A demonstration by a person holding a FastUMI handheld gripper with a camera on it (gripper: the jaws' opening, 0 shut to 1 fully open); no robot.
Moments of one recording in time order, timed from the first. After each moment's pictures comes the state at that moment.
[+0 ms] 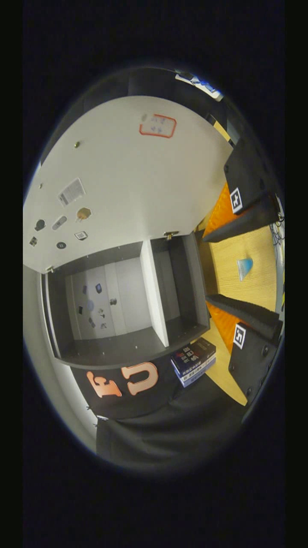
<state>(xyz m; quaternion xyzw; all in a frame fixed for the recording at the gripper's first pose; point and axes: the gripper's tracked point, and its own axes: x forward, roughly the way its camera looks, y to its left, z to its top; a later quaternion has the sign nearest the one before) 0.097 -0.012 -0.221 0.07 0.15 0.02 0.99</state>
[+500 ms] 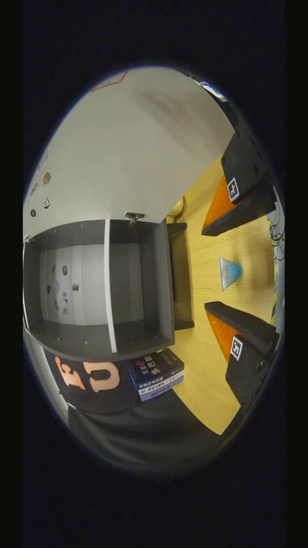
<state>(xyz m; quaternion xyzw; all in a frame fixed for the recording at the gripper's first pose) 0.128 0.001 -0.344 0.00 0.24 0.03 0.97</state>
